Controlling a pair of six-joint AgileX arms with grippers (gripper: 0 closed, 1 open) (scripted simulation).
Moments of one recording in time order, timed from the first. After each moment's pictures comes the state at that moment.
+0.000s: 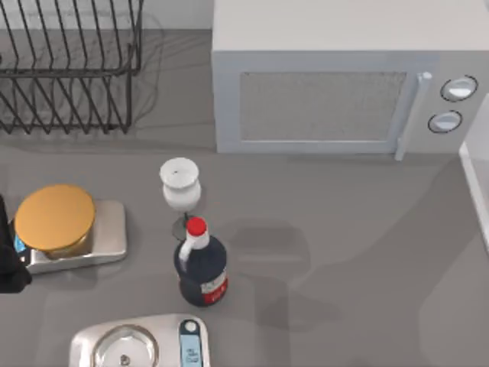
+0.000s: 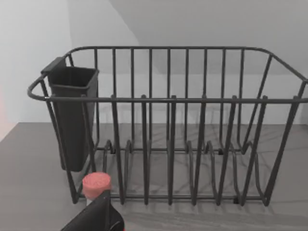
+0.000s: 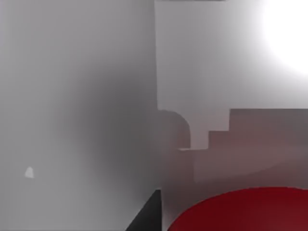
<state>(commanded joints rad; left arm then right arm) 0.00 0.00 0.00 0.00 0.00 0.00 -0.27 2.53 1.66 -0.70 0.01 -0.25</state>
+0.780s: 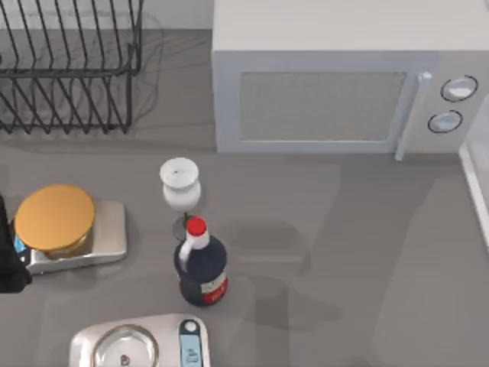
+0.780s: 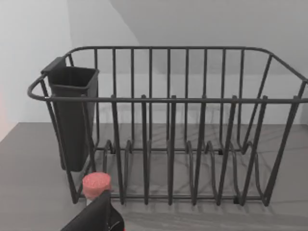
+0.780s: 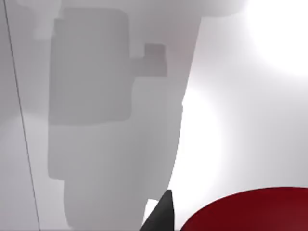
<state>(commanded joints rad) 0.00 0.00 0.00 0.00 0.00 0.00 -0.28 2.43 2.17 -1.29 -0.01 -0.25</state>
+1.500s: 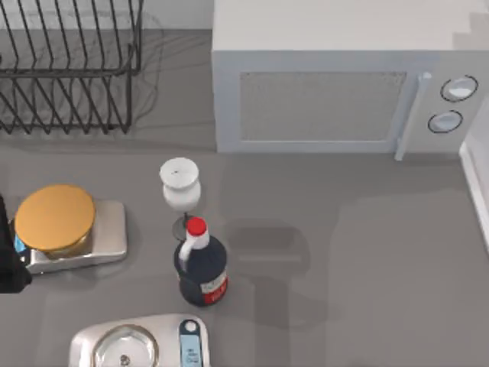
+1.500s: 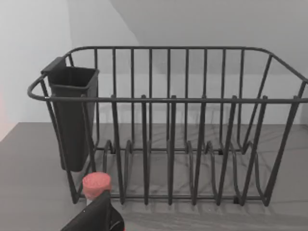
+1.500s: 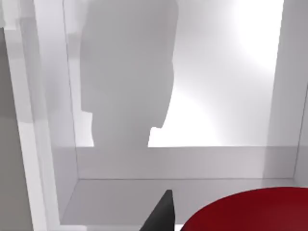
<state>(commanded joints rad) 0.00 0.00 0.00 0.00 0.00 0.00 -0.27 2.36 2.51 -1.67 -0.01 -0.25</state>
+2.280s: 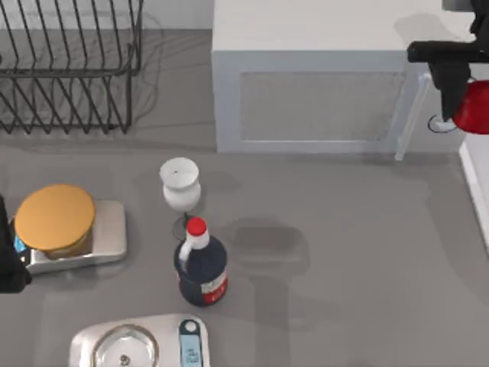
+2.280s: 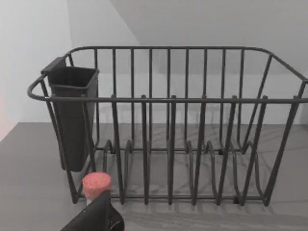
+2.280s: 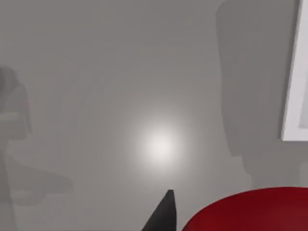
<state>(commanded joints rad) 0.00 0.00 0.00 0.00 0.00 0.00 0.27 1.94 1.97 -1.56 -0.01 0.28</state>
